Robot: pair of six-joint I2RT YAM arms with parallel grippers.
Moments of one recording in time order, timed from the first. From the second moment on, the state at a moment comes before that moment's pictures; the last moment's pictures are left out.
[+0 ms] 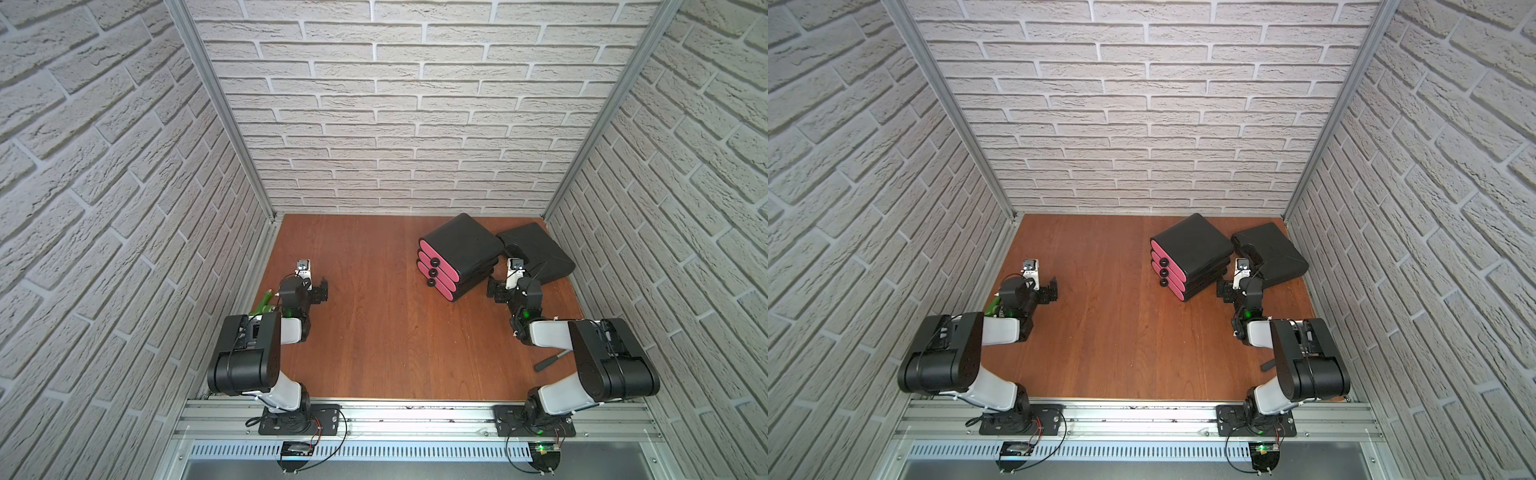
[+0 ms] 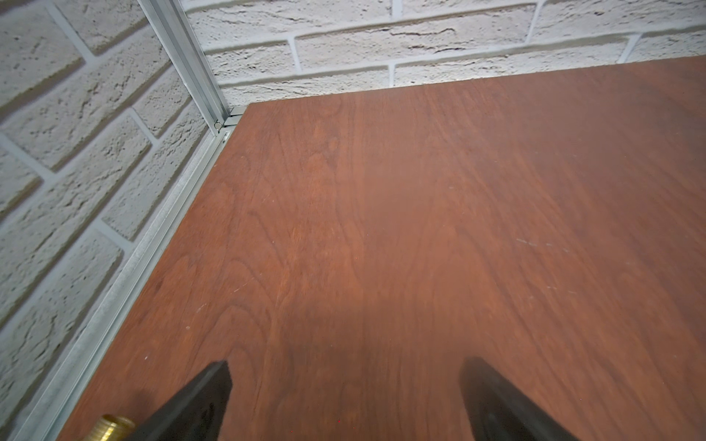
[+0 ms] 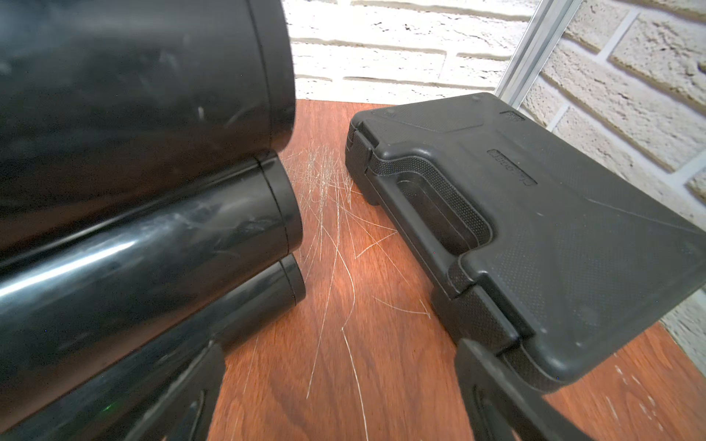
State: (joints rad) left arm 0.06 1.54 0.40 0.74 -0.03 0.14; right arm 0.00 1.52 0.40 0.71 0.15 -0.03
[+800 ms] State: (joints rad) left arm 0.06 1.54 0.40 0.74 -0.02 0.14; right arm 0.00 1.52 0.40 0.71 0.15 -0.03
